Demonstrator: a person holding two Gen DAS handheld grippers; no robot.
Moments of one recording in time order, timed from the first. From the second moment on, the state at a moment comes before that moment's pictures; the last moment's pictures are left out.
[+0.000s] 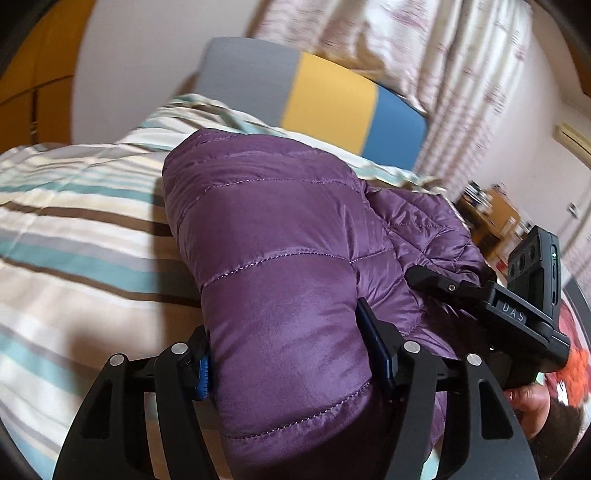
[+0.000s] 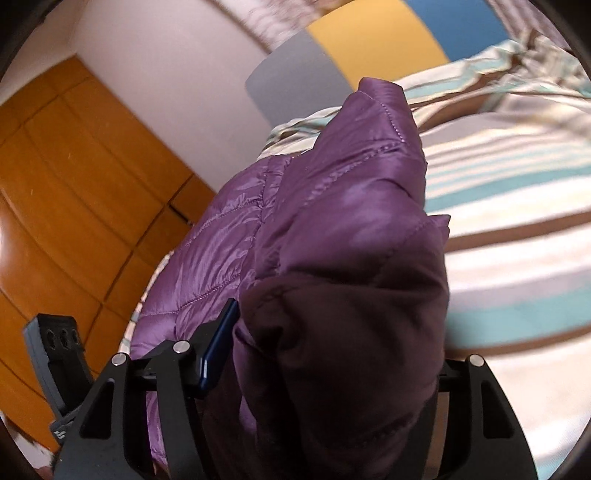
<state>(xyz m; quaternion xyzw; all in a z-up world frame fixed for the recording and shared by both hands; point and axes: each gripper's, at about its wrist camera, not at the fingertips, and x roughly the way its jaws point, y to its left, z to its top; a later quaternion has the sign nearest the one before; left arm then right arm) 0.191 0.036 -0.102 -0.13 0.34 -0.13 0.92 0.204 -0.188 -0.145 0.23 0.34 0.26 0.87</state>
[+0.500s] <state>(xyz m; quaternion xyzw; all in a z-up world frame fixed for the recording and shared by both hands) 0.187 0.069 -0.130 -0.11 0.34 -0.05 0.93 0.222 -0.145 -0.171 0.16 0.37 0.21 0.89</state>
